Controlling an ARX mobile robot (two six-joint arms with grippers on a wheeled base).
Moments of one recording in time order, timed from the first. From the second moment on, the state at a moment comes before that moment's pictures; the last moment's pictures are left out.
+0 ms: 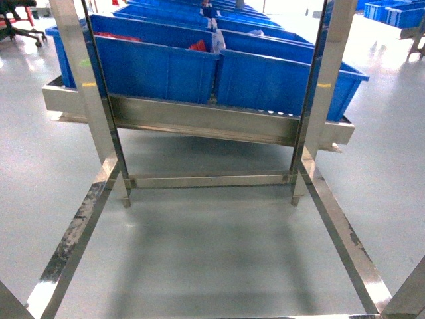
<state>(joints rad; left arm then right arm) 0.00 0.01 0.01 0.00 0.00 -0.01 0.00 0.01 0.01 0.00 0.00 0.00</state>
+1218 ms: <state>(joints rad) 0.00 0.01 0.01 0.00 0.00 -0.01 0.00 0.01 0.01 0.00 0.00 0.00</state>
